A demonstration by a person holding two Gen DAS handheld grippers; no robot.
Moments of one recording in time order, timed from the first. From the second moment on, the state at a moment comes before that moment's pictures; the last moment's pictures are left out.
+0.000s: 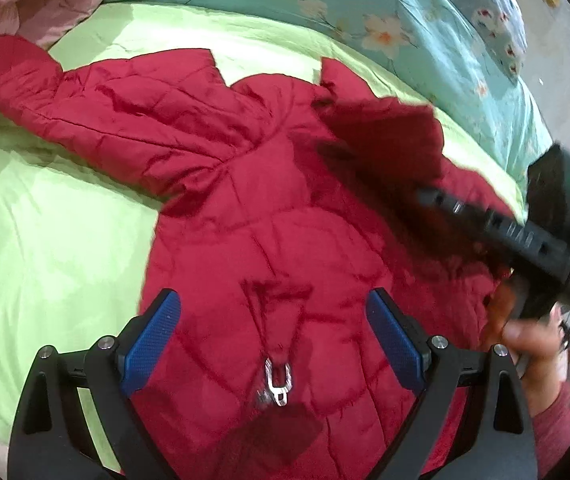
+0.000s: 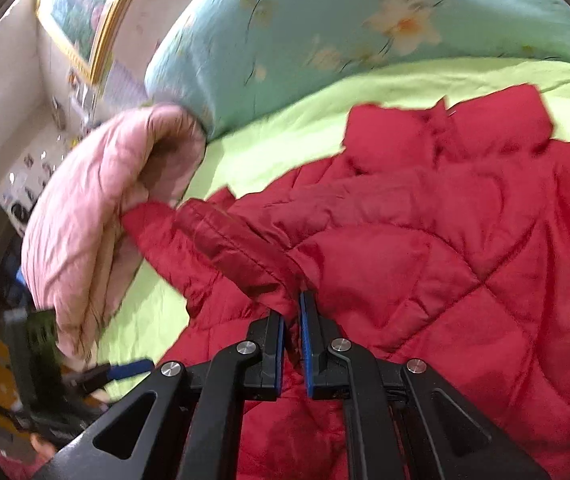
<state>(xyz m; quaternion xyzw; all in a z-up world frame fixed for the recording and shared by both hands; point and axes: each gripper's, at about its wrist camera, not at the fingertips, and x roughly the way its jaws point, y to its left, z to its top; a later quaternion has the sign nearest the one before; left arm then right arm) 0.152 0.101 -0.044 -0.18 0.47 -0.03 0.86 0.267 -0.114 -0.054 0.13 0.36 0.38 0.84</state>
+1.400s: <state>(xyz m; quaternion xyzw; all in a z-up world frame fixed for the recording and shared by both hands) 0.255 0.109 -0.061 -0.13 0.51 -0.09 0.84 0.249 -0.240 -0.035 0.10 0.31 0.18 0.93</state>
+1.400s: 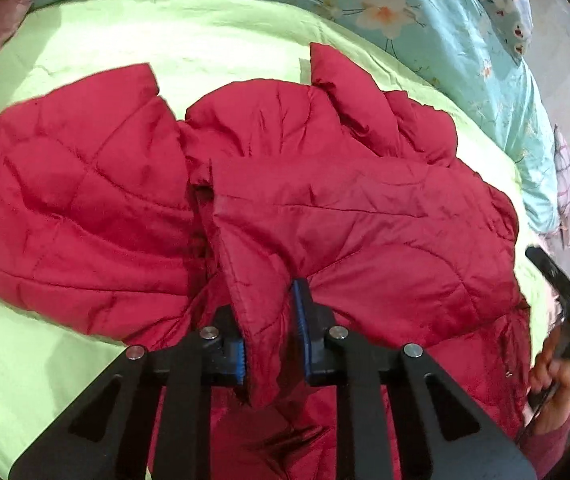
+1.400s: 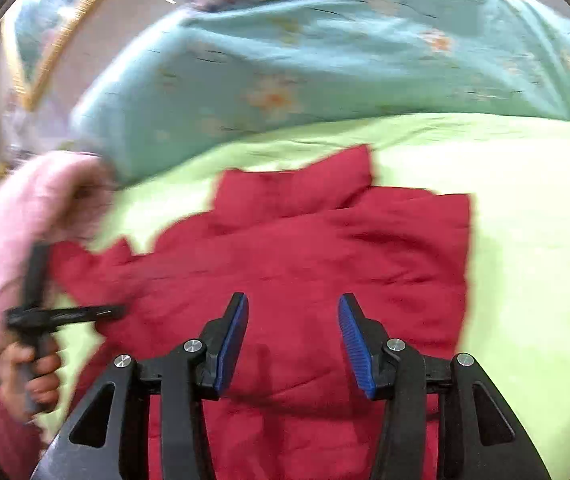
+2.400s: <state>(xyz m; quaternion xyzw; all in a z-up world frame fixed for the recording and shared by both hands) 0.215 0.118 -0.059 -0.12 0.47 -0.07 0.87 0.265 -0.240 -0.068 0.06 0.36 0.12 0.92</state>
